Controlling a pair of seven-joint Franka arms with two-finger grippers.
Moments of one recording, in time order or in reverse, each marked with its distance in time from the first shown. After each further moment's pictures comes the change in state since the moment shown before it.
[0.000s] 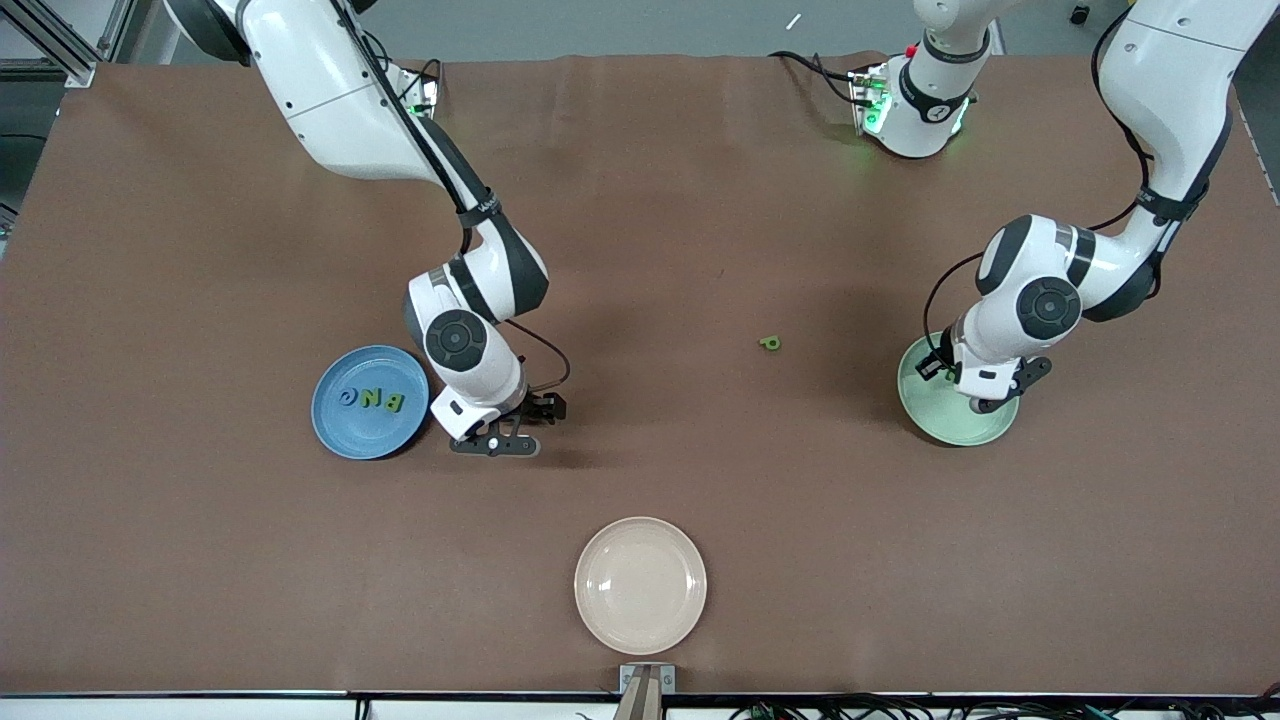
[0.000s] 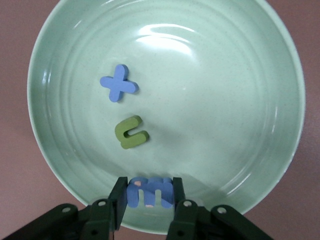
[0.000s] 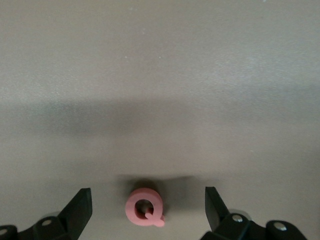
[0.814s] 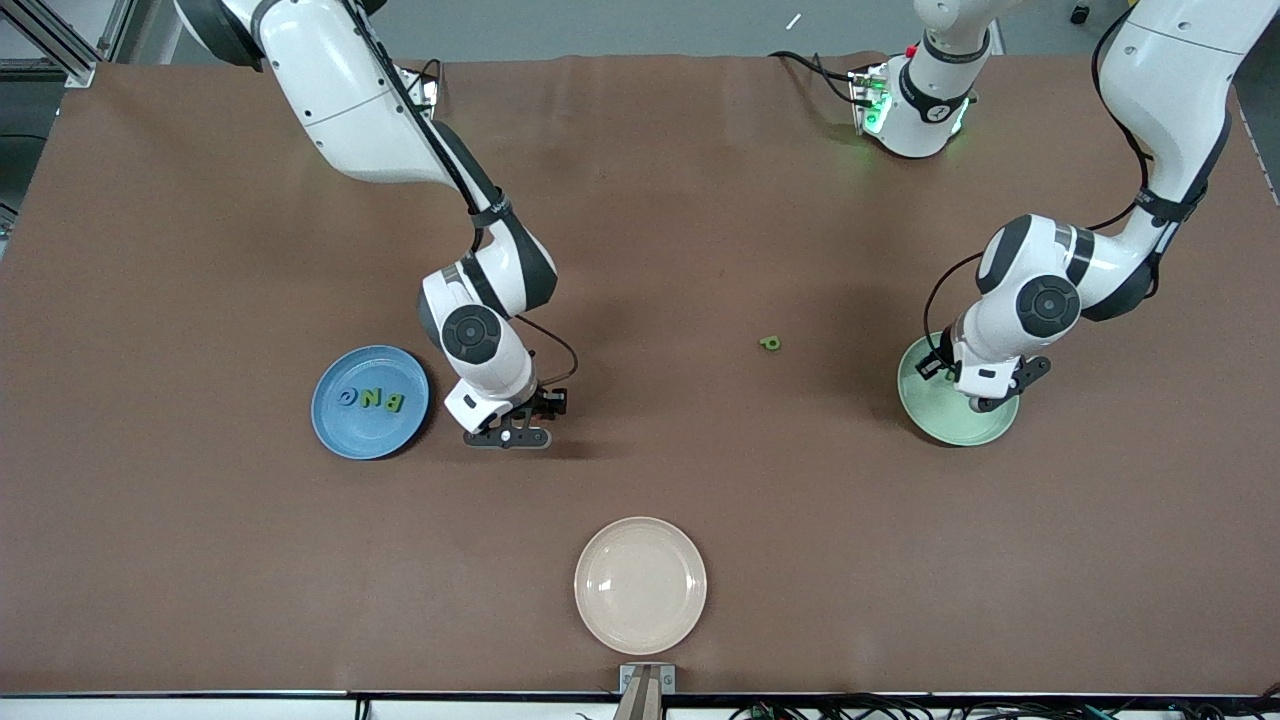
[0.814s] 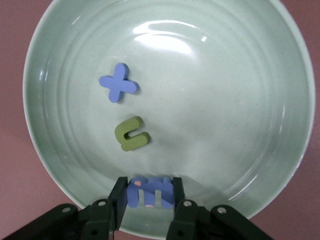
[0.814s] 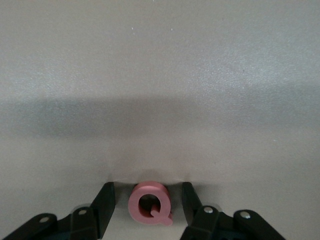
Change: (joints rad) left arm 0.007 0.007 0.000 -0.013 0.013 0.020 0.000; right arm 0.021 0.013 -0.001 -0.032 0.000 0.038 0.002
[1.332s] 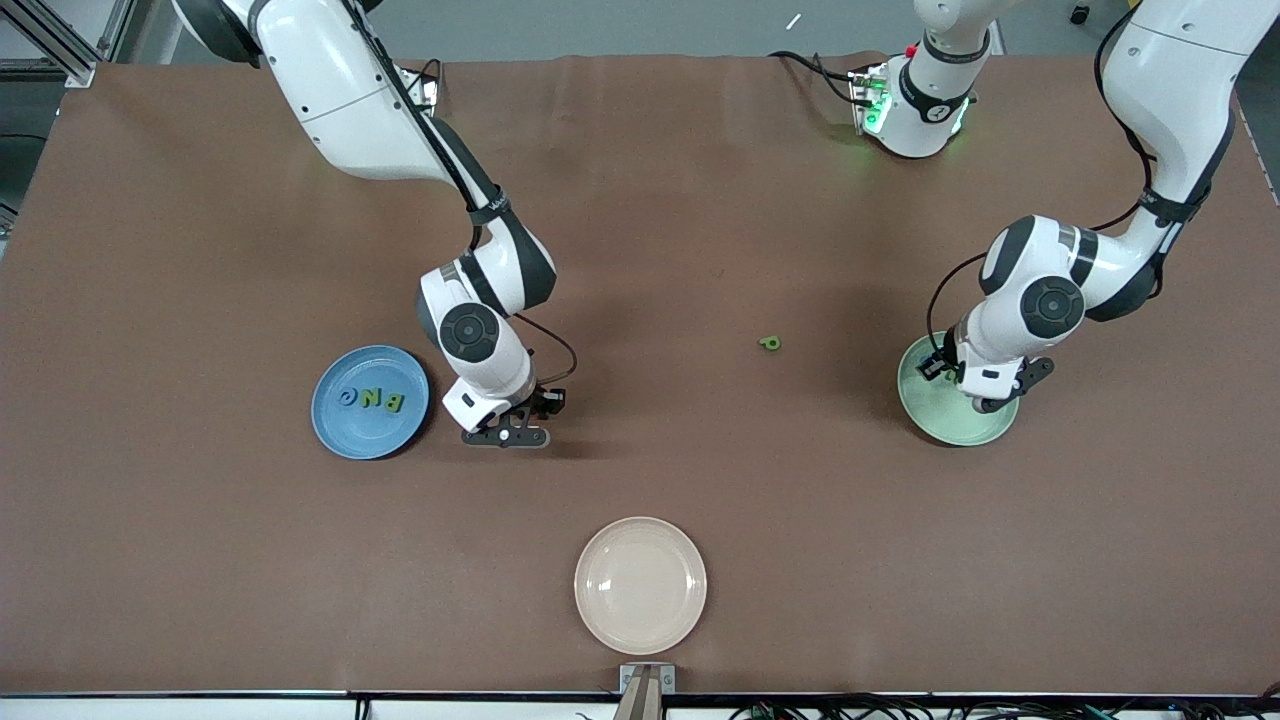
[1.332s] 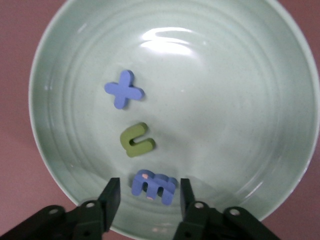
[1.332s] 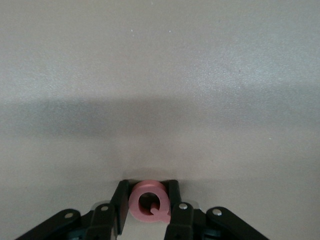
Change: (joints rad) left arm 0.019 -0.003 -0.001 0.006 0.008 0.001 0.011; right arm 0.000 -0.010 -0.002 -0.005 0.002 -0.007 0.001
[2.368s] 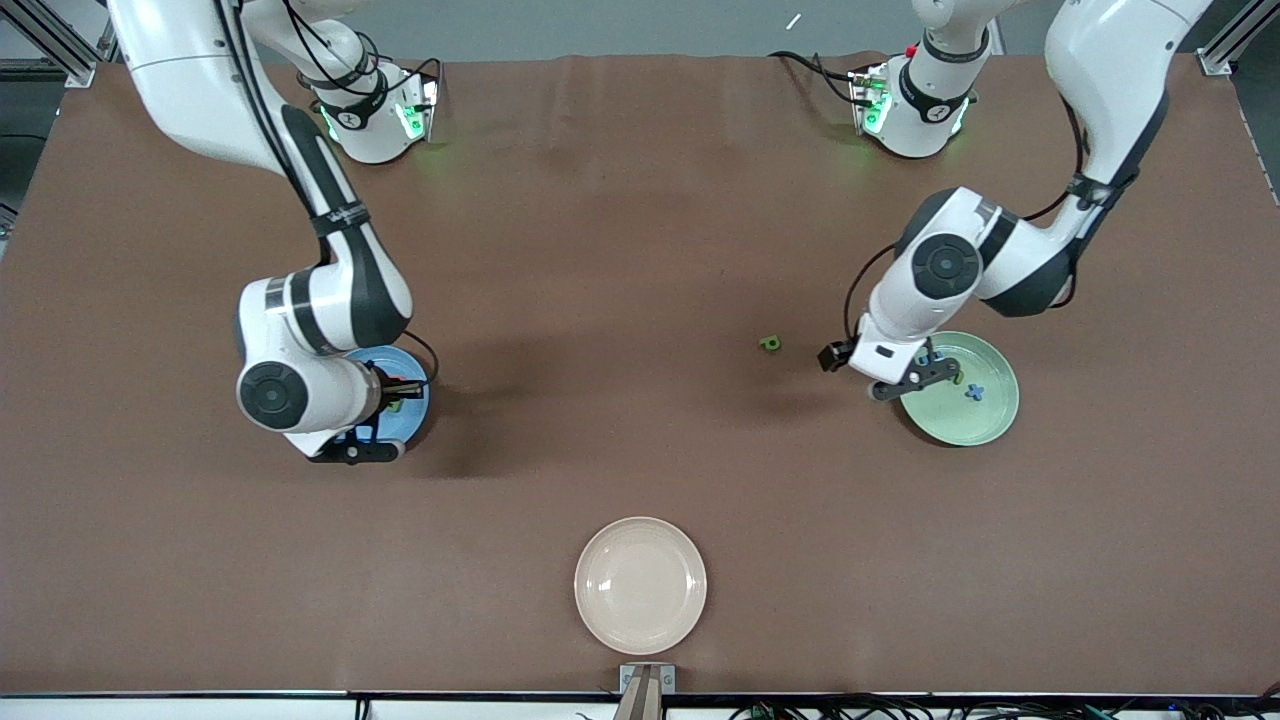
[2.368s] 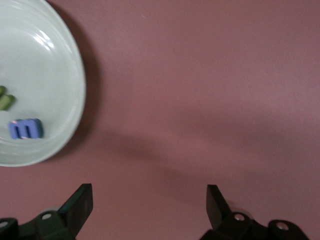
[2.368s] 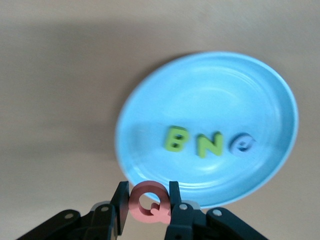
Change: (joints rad) left arm -0.120 0.000 -0.230 0.094 0.001 -0.071 -0.003; right arm -0.302 -0.159 -0.023 0.011 0.000 -0.543 -0.330
